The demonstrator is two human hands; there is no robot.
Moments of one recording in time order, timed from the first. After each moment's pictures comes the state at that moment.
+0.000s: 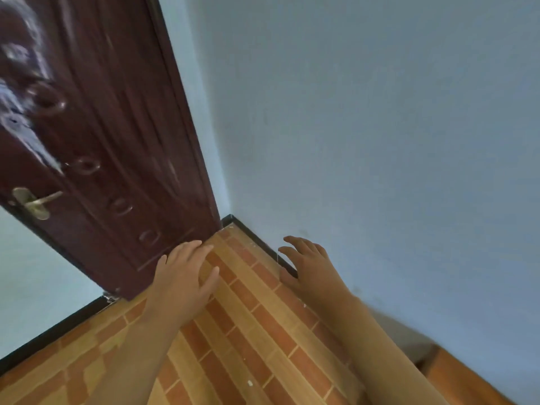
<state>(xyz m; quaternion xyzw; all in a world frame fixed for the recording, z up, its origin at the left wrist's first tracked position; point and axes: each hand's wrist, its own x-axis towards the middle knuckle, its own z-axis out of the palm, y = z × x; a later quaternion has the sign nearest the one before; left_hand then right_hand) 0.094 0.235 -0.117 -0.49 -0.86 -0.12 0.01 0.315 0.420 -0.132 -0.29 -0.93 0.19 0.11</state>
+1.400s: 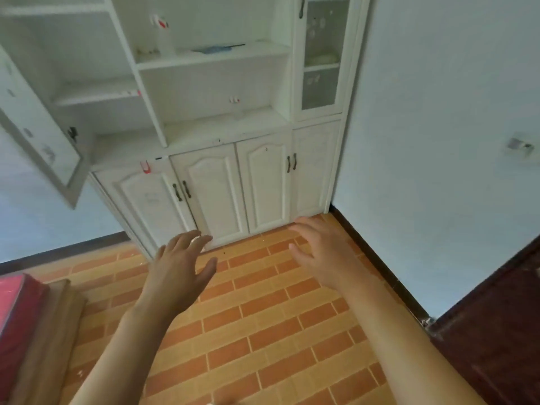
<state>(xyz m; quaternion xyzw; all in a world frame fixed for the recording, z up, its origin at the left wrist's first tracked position) 0.137 -0.177 -0.084 0.44 -0.89 -0.06 0.12 -0.143 -0.037 -0.072 0.61 -0.75 0.25 -0.10</state>
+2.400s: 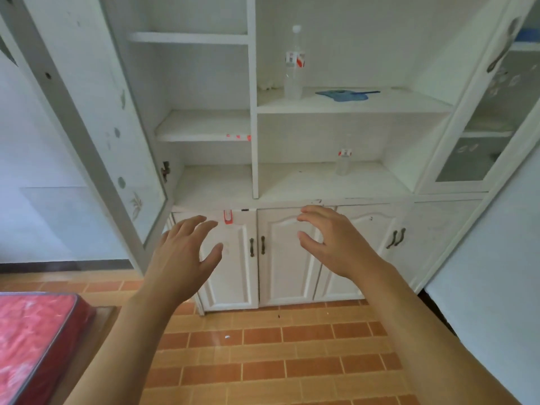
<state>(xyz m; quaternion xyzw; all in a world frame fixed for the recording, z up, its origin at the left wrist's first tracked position) 0.256 -0.624 -0.031 0.55 -0.81 -0.03 0.20 -0.055 -0.572 -0.006 0.73 -0.64 0.24 -0.08</state>
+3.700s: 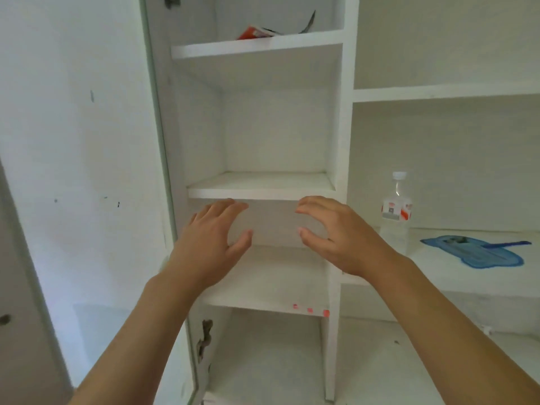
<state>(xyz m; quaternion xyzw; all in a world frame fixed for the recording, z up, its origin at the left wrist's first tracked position) 0.258 -1.015 0.192 0.53 -0.77 0.12 0.34 -0.013 -1.029 0.204 0.83 -0.44 0.33 0.05</state>
